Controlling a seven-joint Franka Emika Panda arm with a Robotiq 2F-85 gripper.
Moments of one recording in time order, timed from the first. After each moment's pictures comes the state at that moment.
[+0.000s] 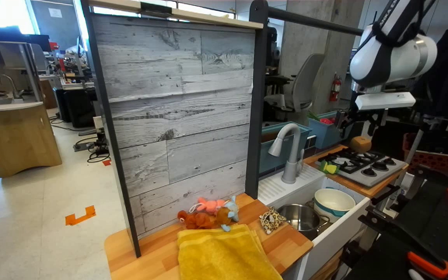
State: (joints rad) arm 0.01 0.72 -0.39 -2.01 0.11 2.80 0.27
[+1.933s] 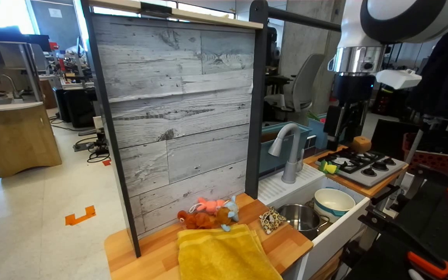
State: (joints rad) arm -0.01 0.37 -0.01 -2.35 -0.03 2.67 -0.11
